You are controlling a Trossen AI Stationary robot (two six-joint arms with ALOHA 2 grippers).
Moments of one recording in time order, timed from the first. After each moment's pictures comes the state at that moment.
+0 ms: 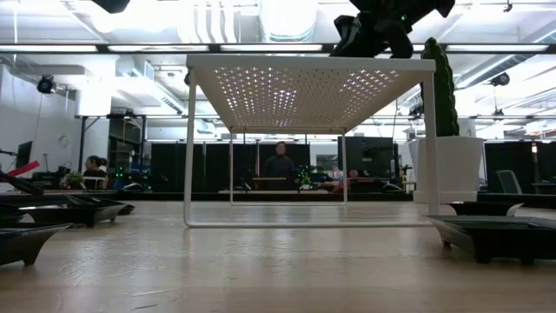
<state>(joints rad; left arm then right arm) -0.66 0.92 0.49 0.53 -0.55 -0.05 -0.24 1.28 1.03 -0.31 -0.05 -0.72</state>
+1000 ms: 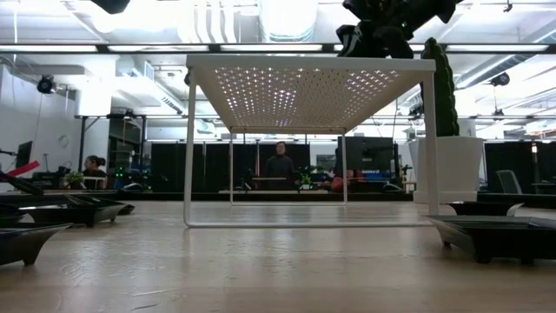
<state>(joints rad) -0.66 0.92 0.49 0.53 -0.55 -0.06 -0.25 1.28 1.00 -0.30 -0.04 -0.66</state>
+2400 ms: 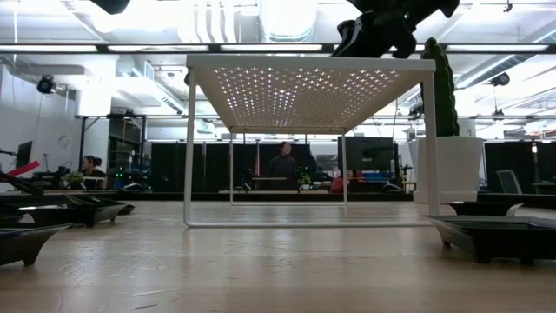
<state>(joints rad) -0.66 0.92 0.49 0.53 -0.55 -0.07 -0.20 1.27 1.01 -0.30 -0.03 -0.57</state>
